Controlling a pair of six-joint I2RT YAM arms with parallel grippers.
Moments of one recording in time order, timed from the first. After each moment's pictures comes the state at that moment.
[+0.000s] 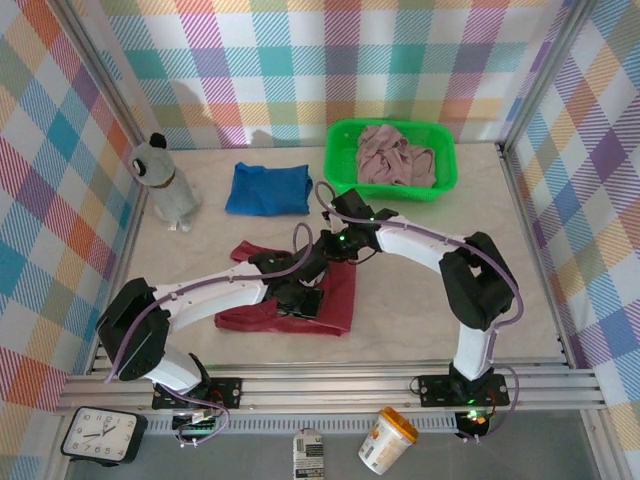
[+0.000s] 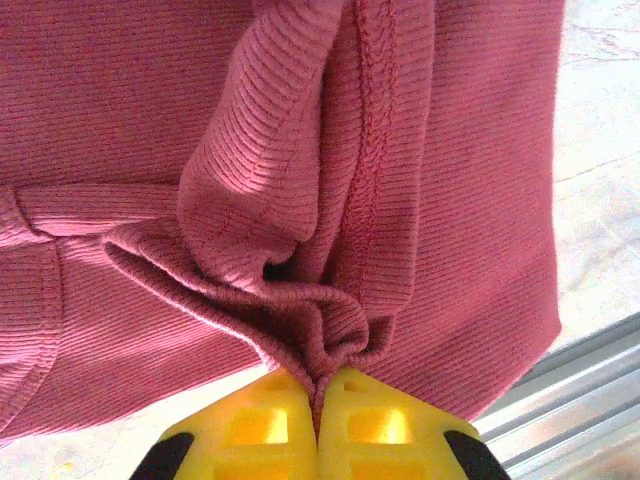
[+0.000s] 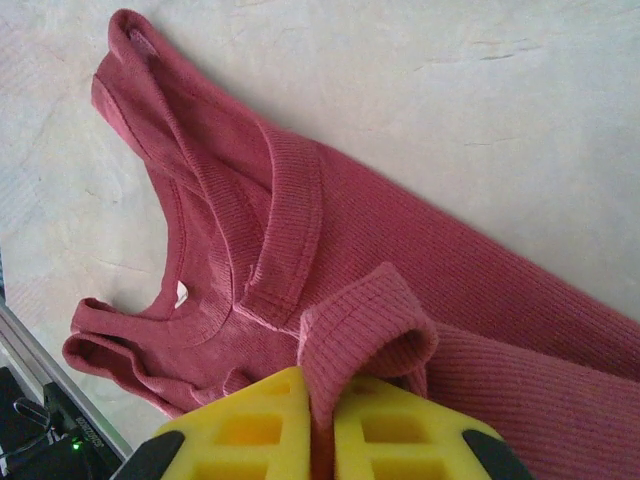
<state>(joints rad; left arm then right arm) -0.91 1.50 1.01 -0.79 0.12 -0.69 0.68 1.86 1.29 -0.44 -0.43 0.60</state>
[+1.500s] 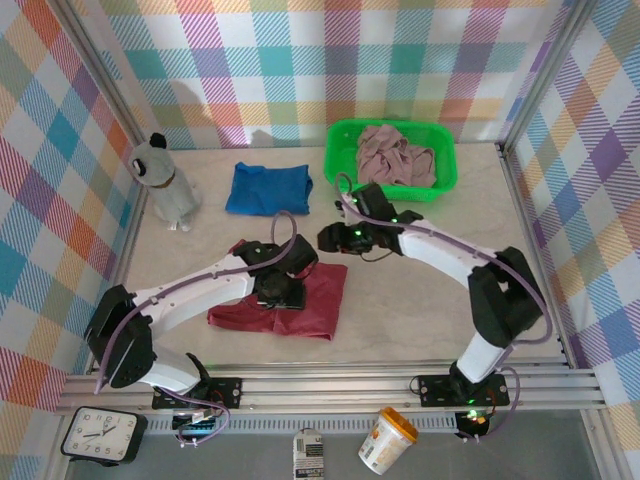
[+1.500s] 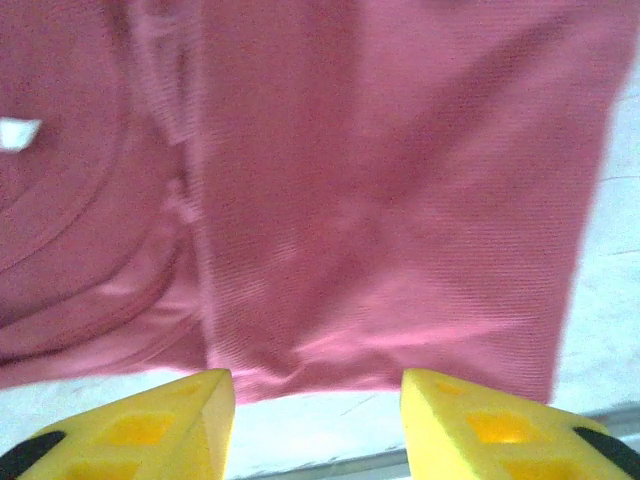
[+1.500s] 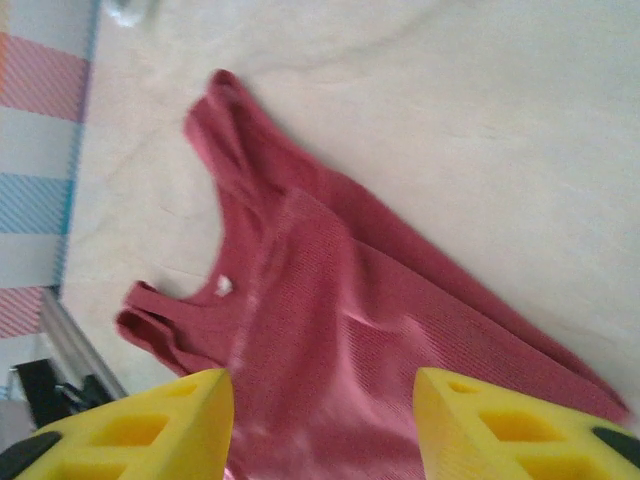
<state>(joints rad) -0.86 1.46 1.09 -0.99 -0.03 -0.74 0.60 1.65 1.14 -0.38 -0.45 0.52</state>
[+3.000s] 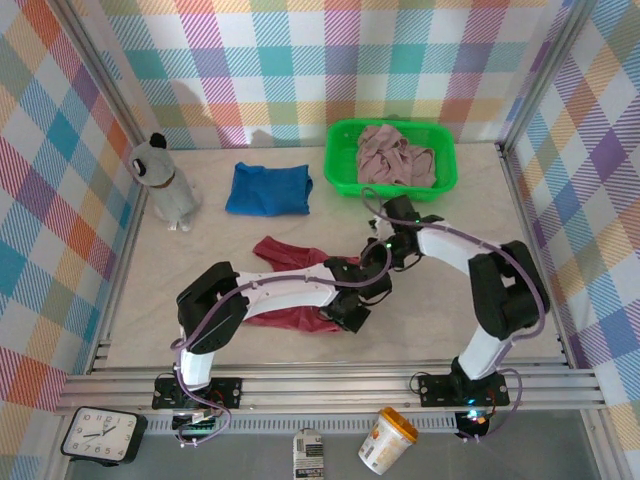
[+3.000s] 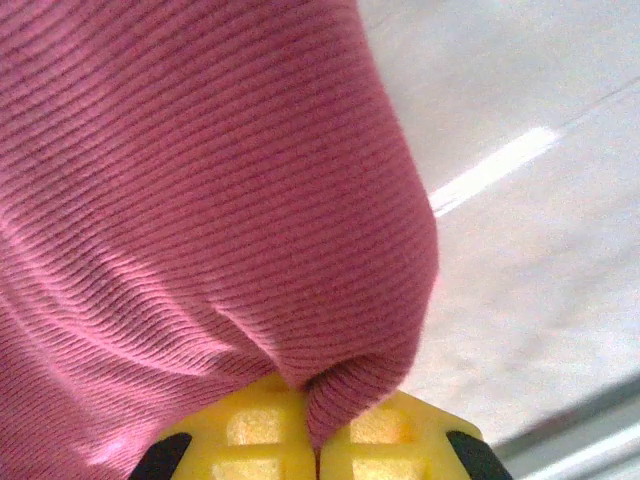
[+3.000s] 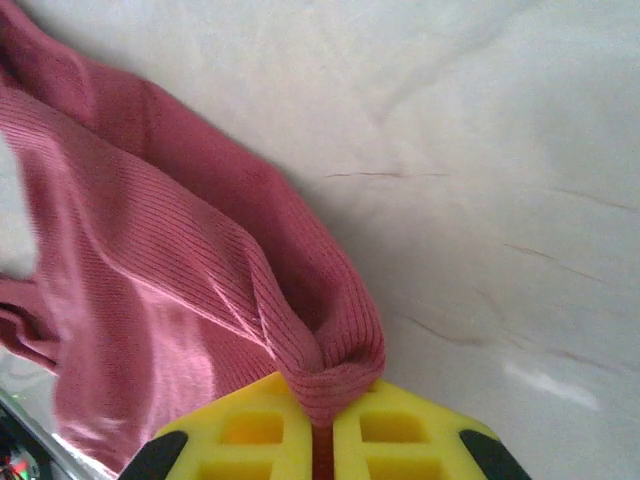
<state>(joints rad) -1.14 1.93 1.45 -0.95 -0.01 -0.53 0.38 1.68 1.04 -0.56 -0.47 0.37</state>
